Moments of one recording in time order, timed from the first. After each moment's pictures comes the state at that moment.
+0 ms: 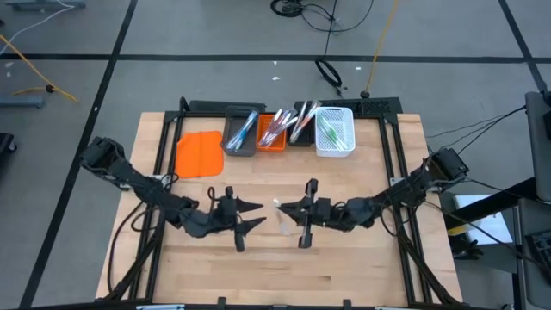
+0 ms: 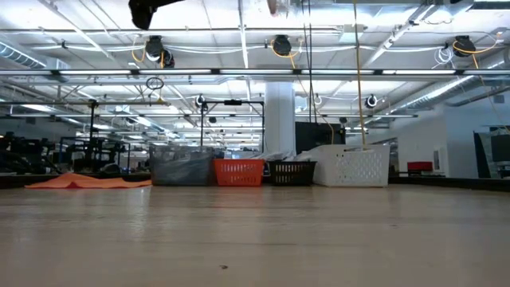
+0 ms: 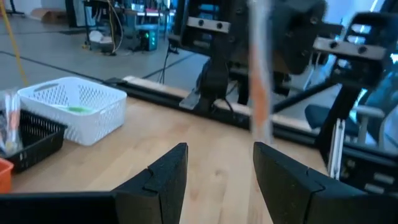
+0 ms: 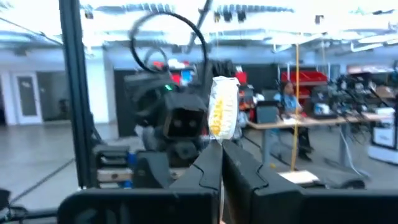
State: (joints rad) left arm -0.56 1.43 0.77 0.52 -0.78 -0.29; right arm 0.44 1.63 0.87 1.08 0.56 -0.10
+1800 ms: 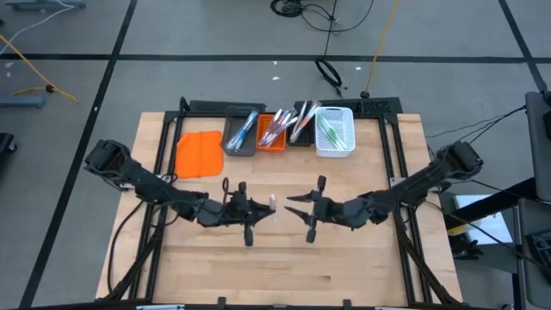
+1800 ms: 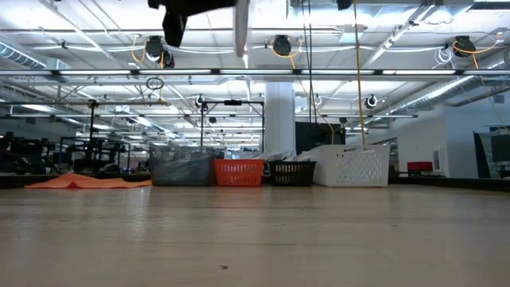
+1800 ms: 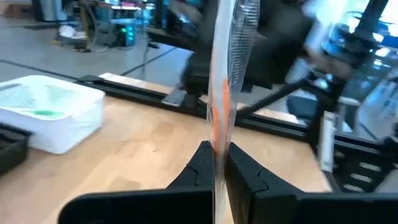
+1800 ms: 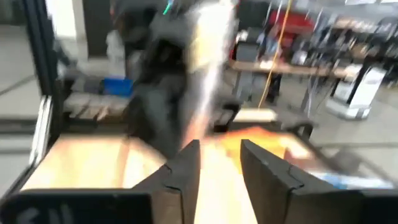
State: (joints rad) left arm -0.44 1.50 0.77 0.62 -0.55 -0.25; right arm 0.45 1.46 0.87 0.56 0.66 -0.06
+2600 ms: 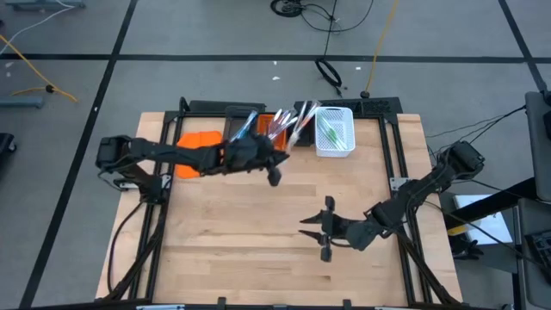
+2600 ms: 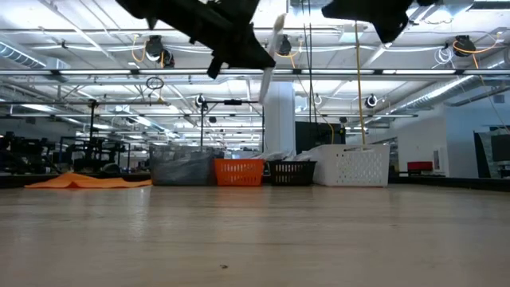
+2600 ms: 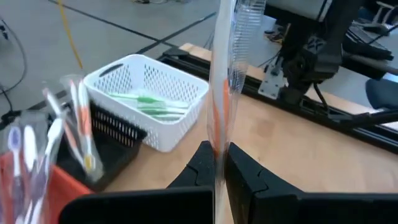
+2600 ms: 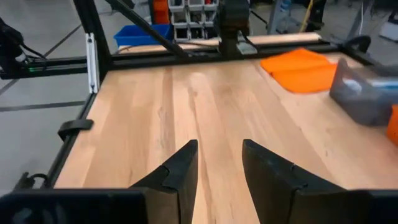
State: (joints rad) left arm 0.08 1.55 1.03 0.19 -0.25 -0.27; right arm 0.60 1.43 0.80 0.25 0.65 0.32
